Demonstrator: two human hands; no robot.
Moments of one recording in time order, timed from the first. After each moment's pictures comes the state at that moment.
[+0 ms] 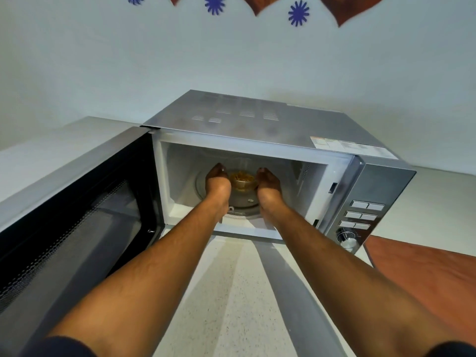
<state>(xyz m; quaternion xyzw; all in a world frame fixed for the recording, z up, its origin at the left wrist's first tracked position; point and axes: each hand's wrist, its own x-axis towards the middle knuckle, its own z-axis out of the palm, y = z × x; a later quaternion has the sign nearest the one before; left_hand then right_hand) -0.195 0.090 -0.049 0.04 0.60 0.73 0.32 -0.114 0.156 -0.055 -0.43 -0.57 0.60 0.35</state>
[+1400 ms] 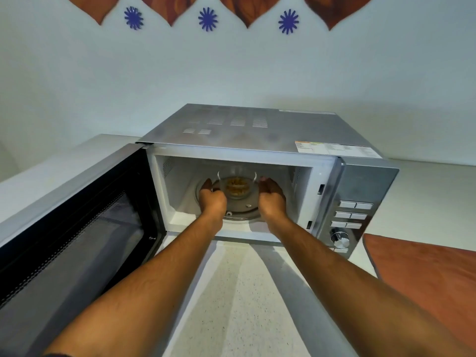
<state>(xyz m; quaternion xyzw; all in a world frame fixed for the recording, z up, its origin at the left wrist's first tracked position) -0.184 0.076 -0.059 0.07 0.66 0.71 0.23 -0.083 0.155 -0.064 -0.43 -0.63 0.53 0.37</state>
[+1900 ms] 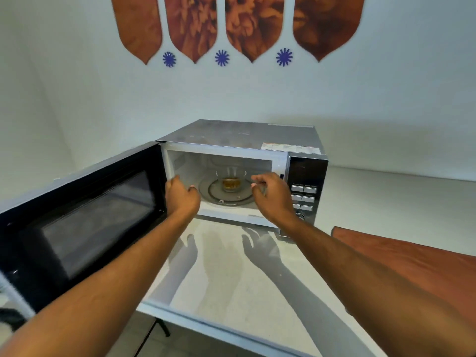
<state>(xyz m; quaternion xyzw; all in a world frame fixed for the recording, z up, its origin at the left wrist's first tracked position) -0.070 -0.057 0.003 0.16 0.83 0.52 -0.07 0.076 0.105 -0.005 -0.22 -0.85 0.30 0.38</state>
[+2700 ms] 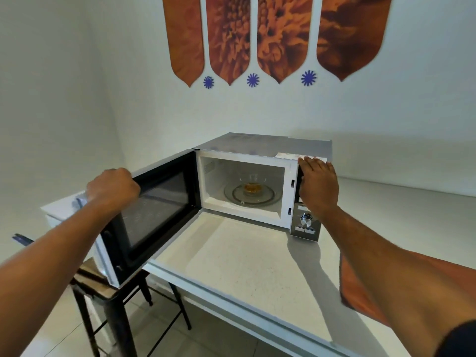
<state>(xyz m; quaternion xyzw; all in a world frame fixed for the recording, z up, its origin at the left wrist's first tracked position) -0.028 -0.269 0.102 0.09 0.97 0.11 -0.19 0.150 0.143 0.041 -0.25 -0.88 -0.06 0.40</state>
